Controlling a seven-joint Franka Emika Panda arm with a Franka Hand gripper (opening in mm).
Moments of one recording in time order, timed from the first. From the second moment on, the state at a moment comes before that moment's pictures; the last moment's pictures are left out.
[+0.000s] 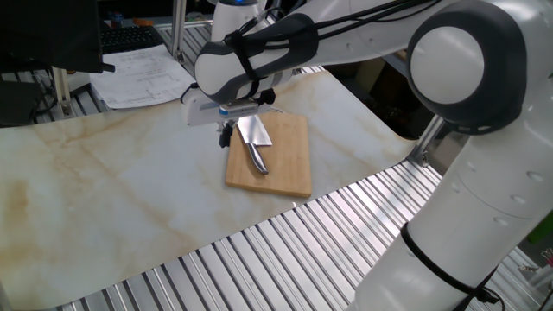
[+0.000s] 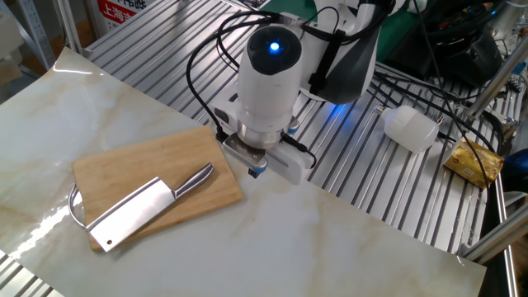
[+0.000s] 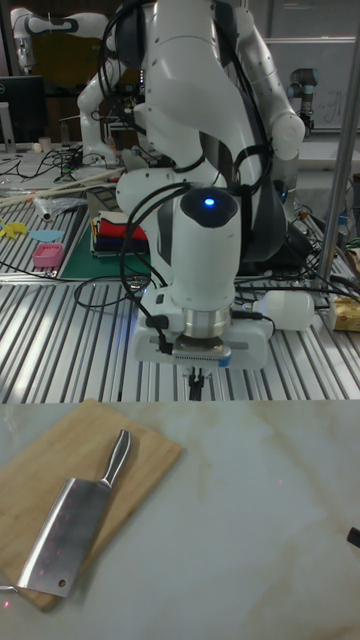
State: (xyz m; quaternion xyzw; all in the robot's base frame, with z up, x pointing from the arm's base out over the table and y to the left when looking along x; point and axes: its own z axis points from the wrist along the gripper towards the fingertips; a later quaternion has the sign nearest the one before) arm 0.500 0.042 0.201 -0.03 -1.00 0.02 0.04
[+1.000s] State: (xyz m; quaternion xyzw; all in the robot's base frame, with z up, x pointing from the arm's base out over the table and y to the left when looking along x) arm 0.508 0.052 0.256 0.03 -1.00 0.02 0.06
